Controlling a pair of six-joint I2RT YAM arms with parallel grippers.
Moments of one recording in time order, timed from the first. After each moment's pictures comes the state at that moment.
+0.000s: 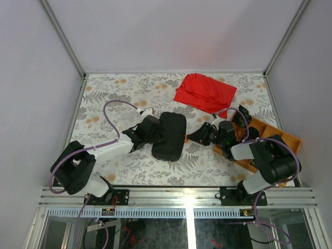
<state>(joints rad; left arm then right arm) -0.71 1.46 0.75 -0.11 -0.19 -0.79 0.37 1.55 0.35 0.76 -0.54 0.93</state>
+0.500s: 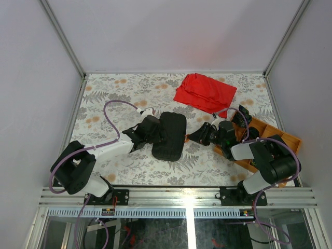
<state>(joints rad) -0.71 1.47 0.76 -0.11 -0.19 -0.80 0.37 1.55 0.35 0.76 -0.54 0.93</state>
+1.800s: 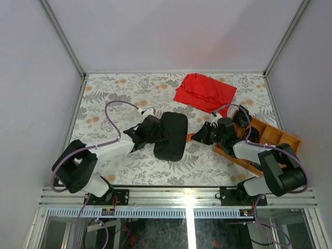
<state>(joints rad) -0.71 1.48 0.76 -0.08 -0.17 -0.81 0.37 1.43 0.43 0.41 -0.44 0.74</state>
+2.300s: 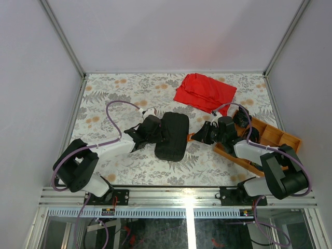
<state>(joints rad) -0.71 1.49 0.76 -0.06 -0.15 -0.81 0.37 1.38 0.46 0.32 -0.44 0.70</state>
